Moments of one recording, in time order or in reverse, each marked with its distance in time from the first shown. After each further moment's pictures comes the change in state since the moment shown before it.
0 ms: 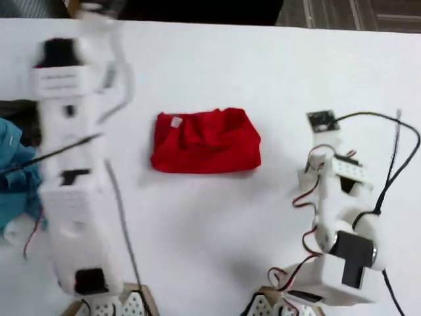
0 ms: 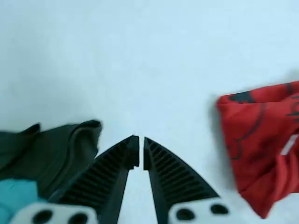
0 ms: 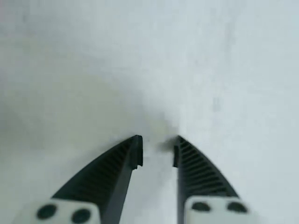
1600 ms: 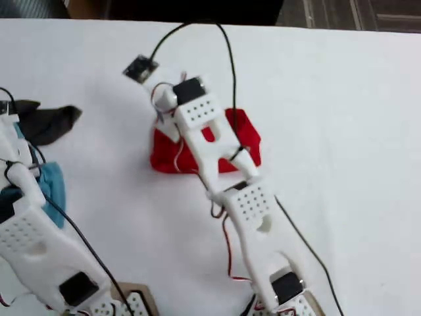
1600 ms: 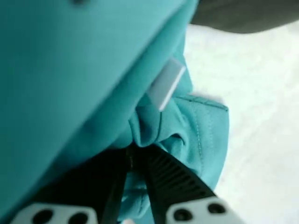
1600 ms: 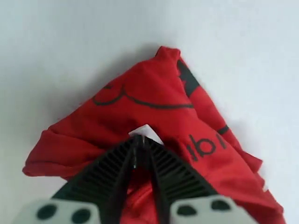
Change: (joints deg) left arm -28.0 -4.5 62.3 -27.7 7.1; right arm -47.7 58.2 -109.9 50.6 -1.4
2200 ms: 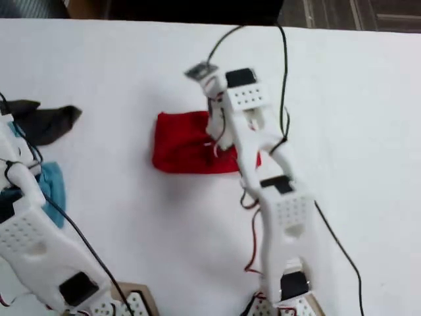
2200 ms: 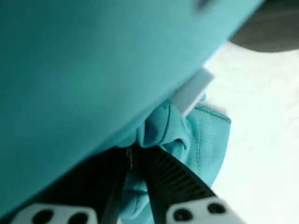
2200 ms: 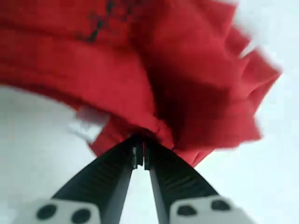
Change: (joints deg) left arm 0.0 0.0 0.0 -0.4 8.2; right arm 13.3 -20.7 36.0 3.9 1.7
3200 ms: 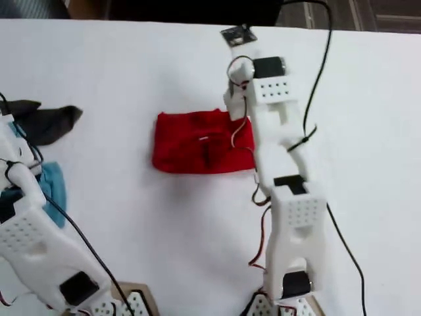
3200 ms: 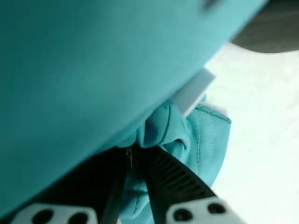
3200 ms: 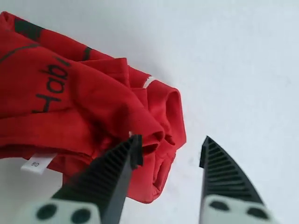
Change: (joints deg) left arm -0.1 0.0 0.2 -0.1 0.2; right arm 5.4 1.9 -13.3 -5.7 -14.7
